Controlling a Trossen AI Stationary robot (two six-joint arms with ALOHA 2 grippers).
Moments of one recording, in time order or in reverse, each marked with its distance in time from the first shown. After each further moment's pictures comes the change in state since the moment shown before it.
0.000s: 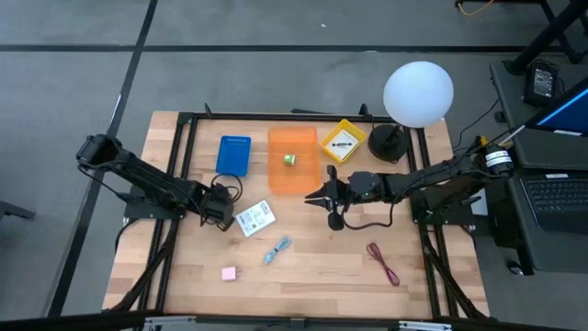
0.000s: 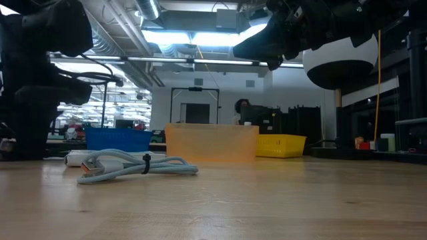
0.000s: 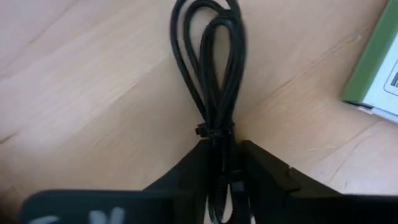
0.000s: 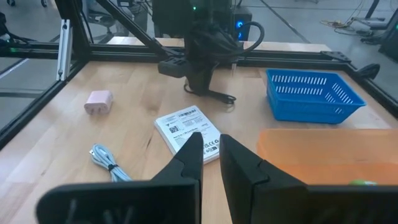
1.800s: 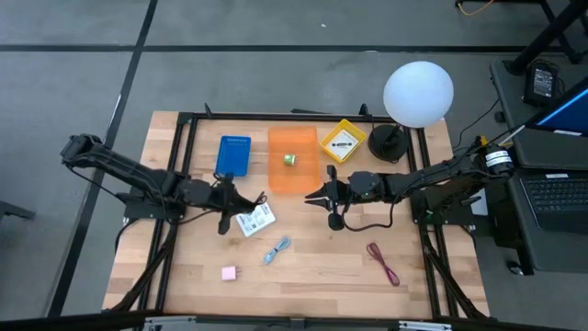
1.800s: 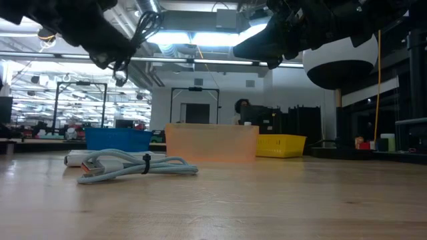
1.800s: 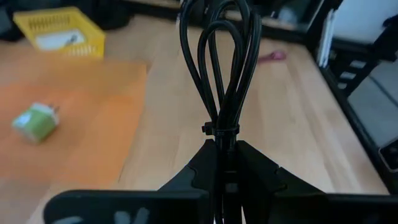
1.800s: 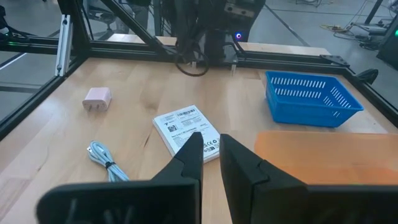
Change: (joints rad) left arm 0.000 -0.379 -0.038 0.747 -0.132 0.909; right arm 0.000 0.000 0.000 -0.001 0.000 -0.029
